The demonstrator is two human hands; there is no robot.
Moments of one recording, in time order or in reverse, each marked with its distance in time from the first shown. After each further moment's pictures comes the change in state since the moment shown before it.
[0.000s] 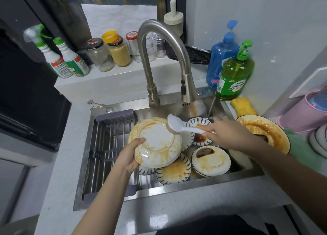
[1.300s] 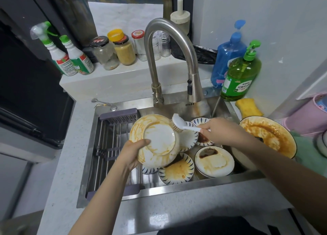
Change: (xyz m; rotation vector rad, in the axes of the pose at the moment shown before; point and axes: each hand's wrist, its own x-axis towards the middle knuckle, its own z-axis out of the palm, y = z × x) left_hand 0.007 0.008 -0.014 0.181 0.087 0.070; right_hand 0.026 -0.021 0.002 0.082 -0.114 0.093
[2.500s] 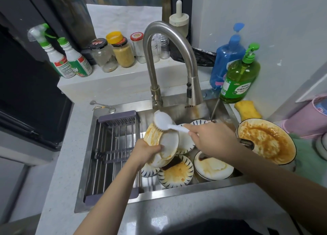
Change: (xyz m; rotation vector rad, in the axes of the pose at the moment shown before) left_hand 0.014 -0.009 0.024 0.619 0.069 0.064; right_hand -0.014 -0.028 0.003 -0.198 0.277 -0.164
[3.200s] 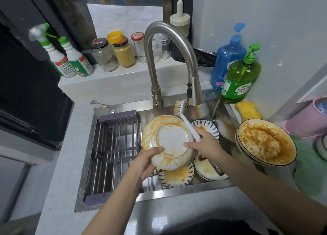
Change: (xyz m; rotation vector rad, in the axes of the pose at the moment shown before) left_hand -0.024 -0.006 0.015 -0.869 -0.307 -0.149; right_hand 0.007 0.000 0.066 1.270 -0.024 0.453
